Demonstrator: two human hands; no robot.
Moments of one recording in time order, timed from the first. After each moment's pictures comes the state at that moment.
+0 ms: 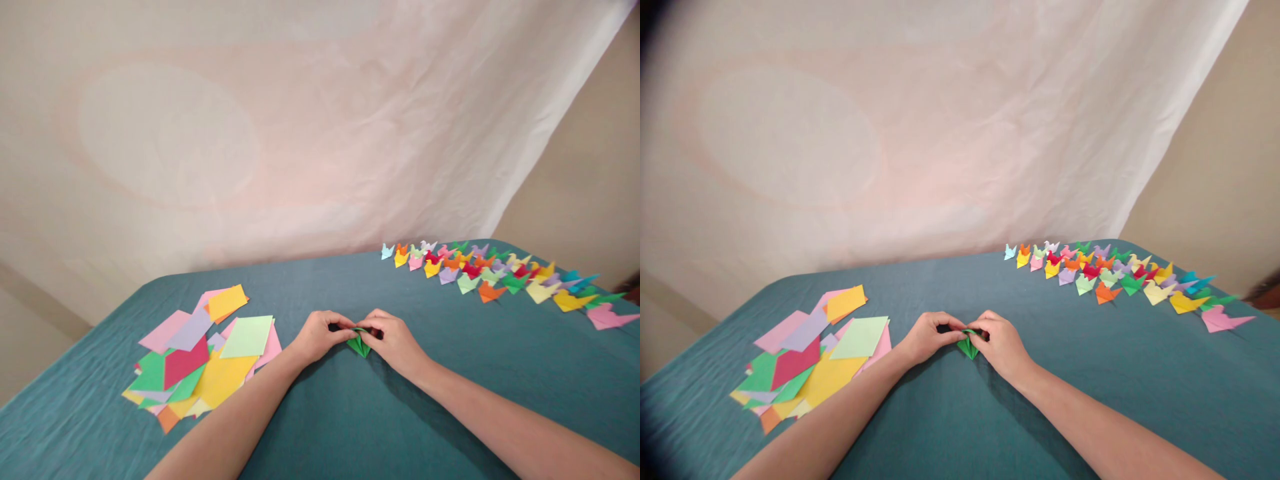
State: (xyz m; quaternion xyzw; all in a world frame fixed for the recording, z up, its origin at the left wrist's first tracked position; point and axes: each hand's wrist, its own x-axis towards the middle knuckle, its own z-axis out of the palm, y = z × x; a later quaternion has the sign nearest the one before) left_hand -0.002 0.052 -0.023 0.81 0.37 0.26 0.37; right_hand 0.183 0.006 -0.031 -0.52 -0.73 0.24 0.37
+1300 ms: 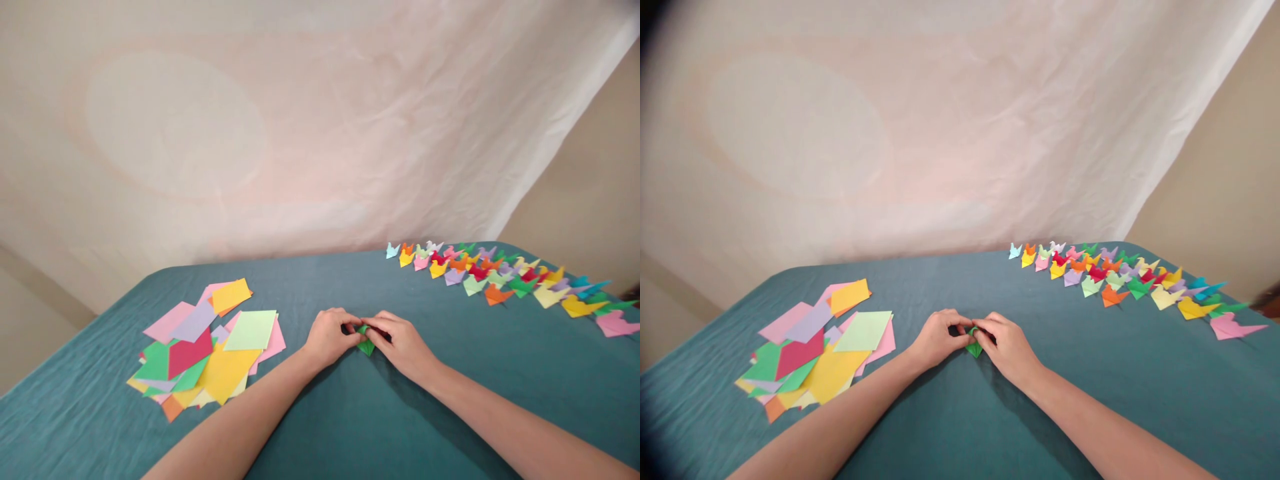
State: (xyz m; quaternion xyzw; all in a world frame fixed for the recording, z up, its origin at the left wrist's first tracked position) left_hand 0.013 0.041 -0.022 0.85 0.41 0.25 0.23; right_hand 0.189 -0.003 -0.028 -0.50 -0.76 0.22 0.35
